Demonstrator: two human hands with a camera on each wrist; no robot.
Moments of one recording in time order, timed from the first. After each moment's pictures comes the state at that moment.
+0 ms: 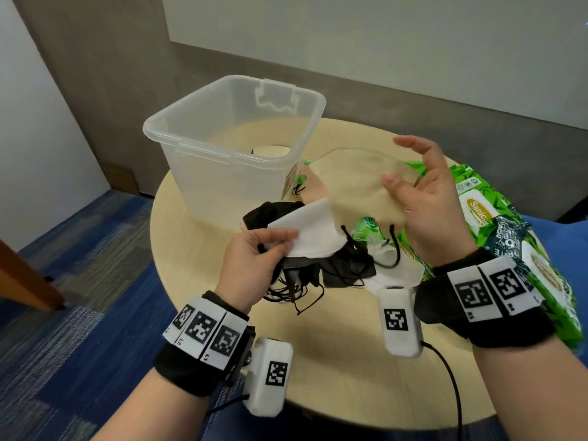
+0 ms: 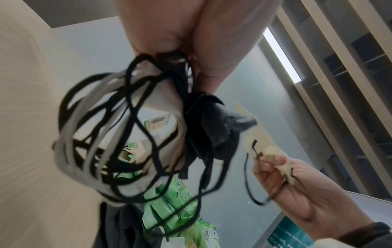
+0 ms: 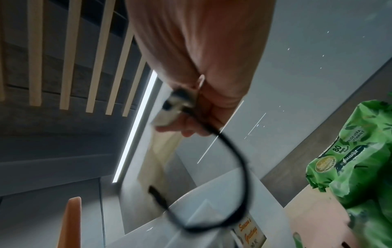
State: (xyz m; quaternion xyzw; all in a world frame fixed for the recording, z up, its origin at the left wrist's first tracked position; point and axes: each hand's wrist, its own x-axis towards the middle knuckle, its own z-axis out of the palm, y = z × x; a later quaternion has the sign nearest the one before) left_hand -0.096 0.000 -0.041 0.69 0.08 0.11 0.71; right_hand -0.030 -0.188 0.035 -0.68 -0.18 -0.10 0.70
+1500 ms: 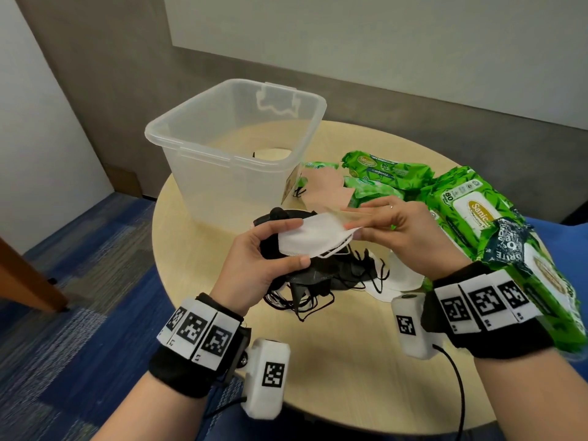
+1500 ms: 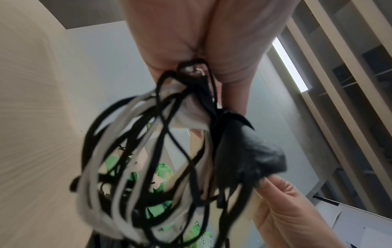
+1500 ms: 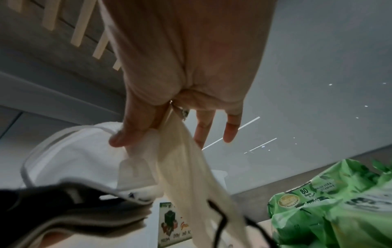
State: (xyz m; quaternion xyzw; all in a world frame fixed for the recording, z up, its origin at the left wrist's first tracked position) left_hand -0.104 0.003 -0.030 0.64 0.01 0.05 0.77; right_hand -0.027 -0.204 0.012 -0.87 -0.29 -0.03 0.41
